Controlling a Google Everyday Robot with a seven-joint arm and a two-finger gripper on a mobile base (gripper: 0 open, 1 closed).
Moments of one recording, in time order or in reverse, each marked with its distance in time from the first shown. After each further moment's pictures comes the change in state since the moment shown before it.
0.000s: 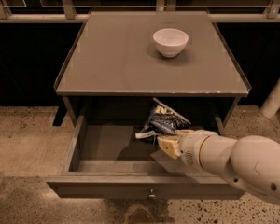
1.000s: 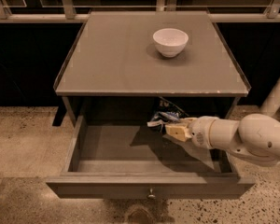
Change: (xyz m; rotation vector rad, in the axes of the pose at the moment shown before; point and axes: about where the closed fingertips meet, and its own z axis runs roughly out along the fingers) arm 0.007 -0.081 0.067 -0.173 -0.041 -0.007
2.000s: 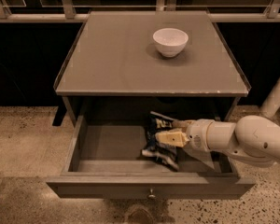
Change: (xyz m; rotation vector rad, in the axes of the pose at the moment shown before) arm 0.014 0.007 0.007 -0.037 0.025 0.016
